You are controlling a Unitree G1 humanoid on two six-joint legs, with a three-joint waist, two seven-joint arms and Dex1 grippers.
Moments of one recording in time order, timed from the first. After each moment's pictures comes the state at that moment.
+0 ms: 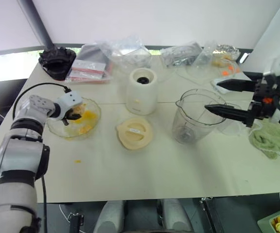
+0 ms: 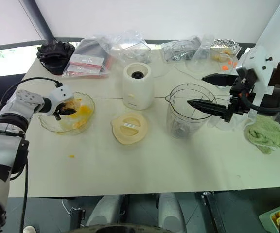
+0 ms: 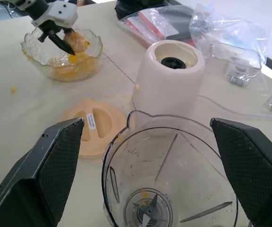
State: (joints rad) left arm -1.06 0.69 -0.19 1.33 0.34 -0.13 -0.94; right arm -0.40 -1.12 -0.36 -0.38 0.87 0.86 0.88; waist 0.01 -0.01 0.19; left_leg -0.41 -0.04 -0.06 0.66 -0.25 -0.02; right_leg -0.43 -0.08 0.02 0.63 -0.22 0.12
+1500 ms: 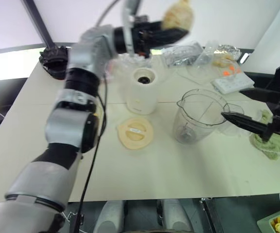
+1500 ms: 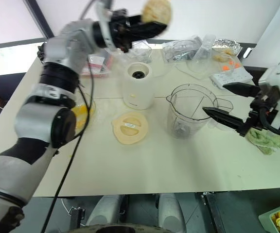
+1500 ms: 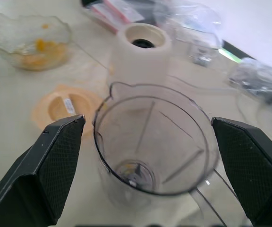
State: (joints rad) left arm -1.54 0.10 0.04 1.03 -0.35 0.23 -1.35; right arm -0.04 -1.05 -0.86 -0.67 0.94 1.03 0.75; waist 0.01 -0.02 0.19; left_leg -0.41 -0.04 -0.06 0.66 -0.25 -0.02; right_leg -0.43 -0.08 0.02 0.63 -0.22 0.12
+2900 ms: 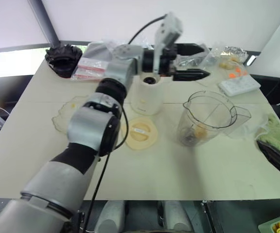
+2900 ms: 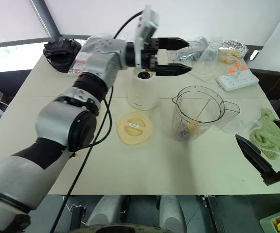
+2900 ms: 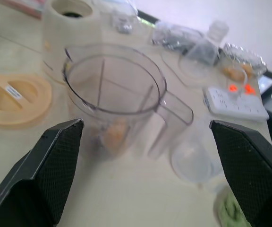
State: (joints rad) left arm -1.49 0.08 0.11 1.18 -0.15 -0.04 -1.39; right arm 0.87 -0.81 -1.36 -0.96 1.30 0.71 0.30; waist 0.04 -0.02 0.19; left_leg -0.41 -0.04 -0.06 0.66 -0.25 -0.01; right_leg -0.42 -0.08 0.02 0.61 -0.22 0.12
